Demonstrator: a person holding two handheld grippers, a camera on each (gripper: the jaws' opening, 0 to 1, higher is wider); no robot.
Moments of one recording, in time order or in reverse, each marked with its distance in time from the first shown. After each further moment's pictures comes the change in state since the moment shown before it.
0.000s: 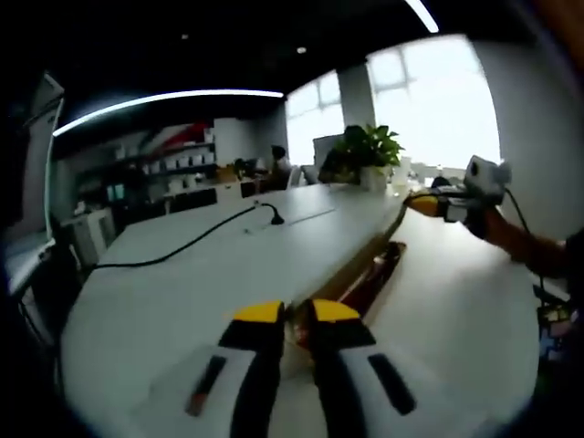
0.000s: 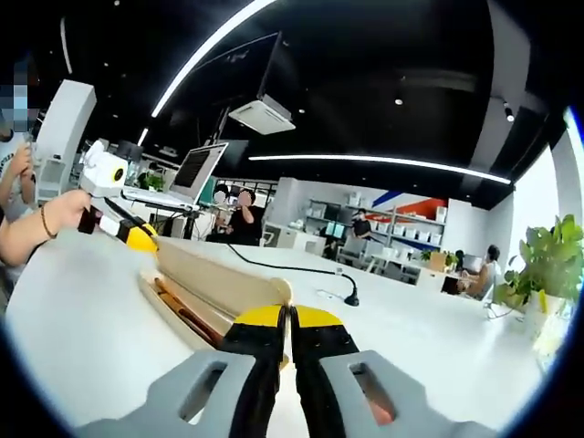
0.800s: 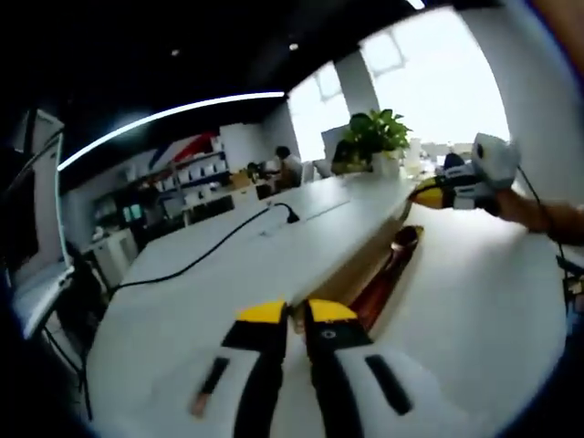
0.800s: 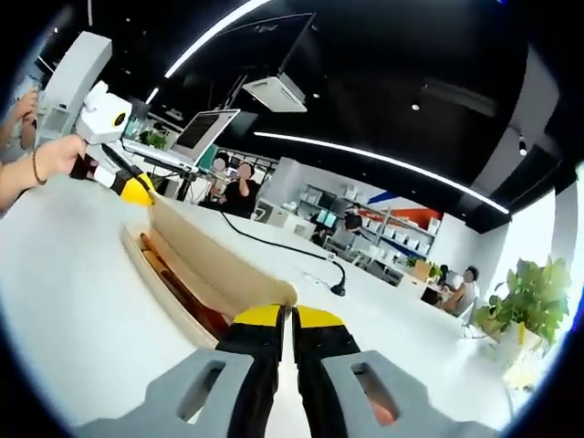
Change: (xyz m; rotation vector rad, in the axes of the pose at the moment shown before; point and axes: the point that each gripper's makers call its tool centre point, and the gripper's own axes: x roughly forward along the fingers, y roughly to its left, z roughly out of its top) left arm 0.002 0.005 -0.003 0.148 0.023 0.102; right arm 0.012 -0.002 -0.024 -0.187 0.106 -0.043
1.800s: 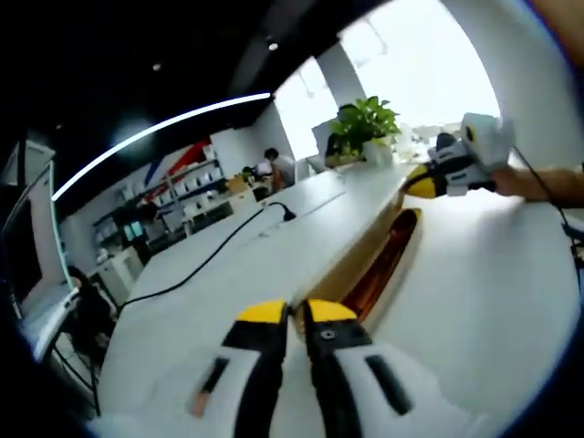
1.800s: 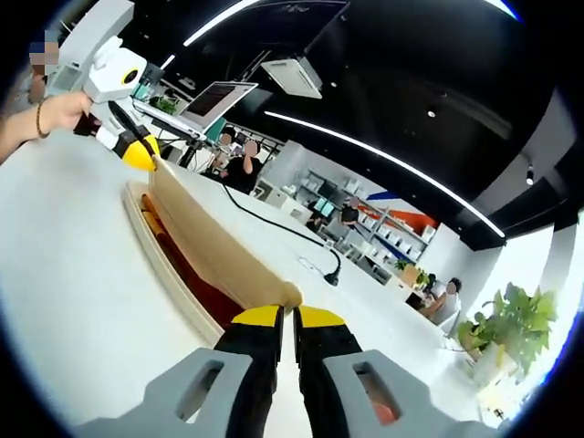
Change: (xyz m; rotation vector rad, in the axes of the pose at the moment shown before) left arm 0.005 -0.004 -0.004 0.104 0.006 0.002; right arm 0.001 0.001 -0.015 -0.137 0.076 -0.020
